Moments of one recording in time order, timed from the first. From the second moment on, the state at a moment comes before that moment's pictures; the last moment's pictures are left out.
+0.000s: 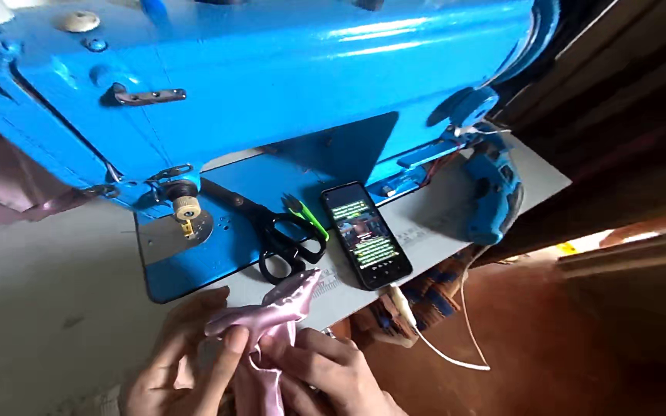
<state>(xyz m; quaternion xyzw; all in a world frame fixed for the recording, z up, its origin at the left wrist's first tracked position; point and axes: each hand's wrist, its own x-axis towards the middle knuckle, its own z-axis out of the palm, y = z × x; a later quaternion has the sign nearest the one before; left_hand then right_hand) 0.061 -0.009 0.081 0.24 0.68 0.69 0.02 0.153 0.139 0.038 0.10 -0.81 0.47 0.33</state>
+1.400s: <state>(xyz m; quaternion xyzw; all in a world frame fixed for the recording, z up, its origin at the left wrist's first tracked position) 0.041 -0.011 0.076 0.37 0.73 0.55 -0.12 0.154 0.165 0.037 0.11 -0.73 0.64 0.21</state>
